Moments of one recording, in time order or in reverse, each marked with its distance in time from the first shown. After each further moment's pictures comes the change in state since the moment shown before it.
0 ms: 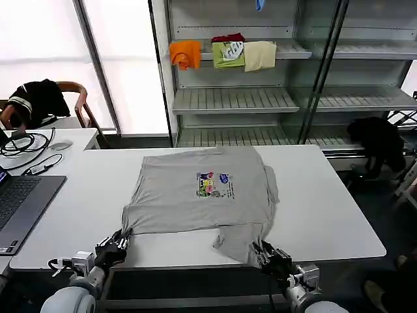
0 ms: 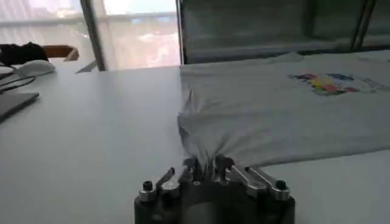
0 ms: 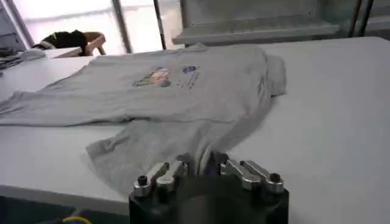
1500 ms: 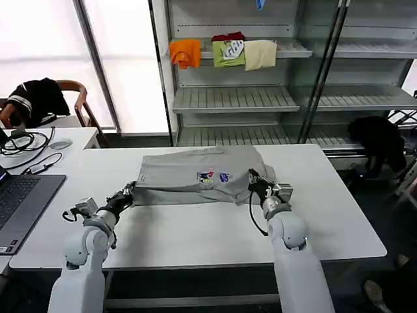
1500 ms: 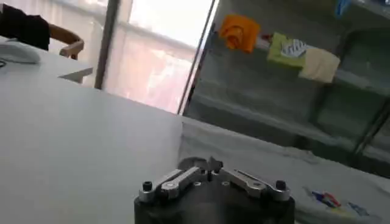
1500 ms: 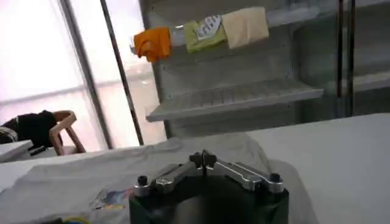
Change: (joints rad) left arm -0.469 -0.075 0.018 0.337 -0.238 0.020 -0.092; right arm 0.714 0.211 -0.007 -0.648 -0.100 0.108 0.024
